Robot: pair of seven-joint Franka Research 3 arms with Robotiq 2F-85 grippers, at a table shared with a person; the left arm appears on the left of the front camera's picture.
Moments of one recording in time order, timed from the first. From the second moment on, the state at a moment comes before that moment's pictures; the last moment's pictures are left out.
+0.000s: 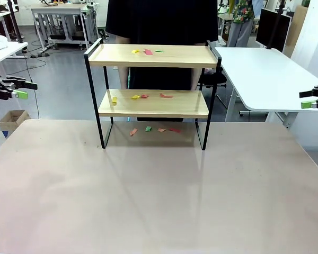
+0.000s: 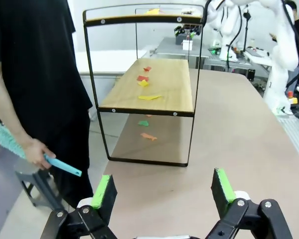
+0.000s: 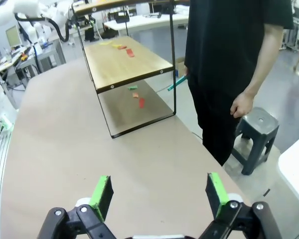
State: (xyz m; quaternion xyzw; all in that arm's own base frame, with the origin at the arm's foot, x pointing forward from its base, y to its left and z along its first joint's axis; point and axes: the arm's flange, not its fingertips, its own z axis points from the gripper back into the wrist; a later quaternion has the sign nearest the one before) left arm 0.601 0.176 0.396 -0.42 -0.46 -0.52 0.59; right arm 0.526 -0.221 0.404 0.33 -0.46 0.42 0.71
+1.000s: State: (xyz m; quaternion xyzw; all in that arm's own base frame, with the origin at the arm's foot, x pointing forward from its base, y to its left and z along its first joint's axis) left arm 0.605 0.177 0.379 -0.45 -0.50 -0.52 0.53; right arm 0.529 -0.243 0.392 0.35 -0.53 0.40 0.66
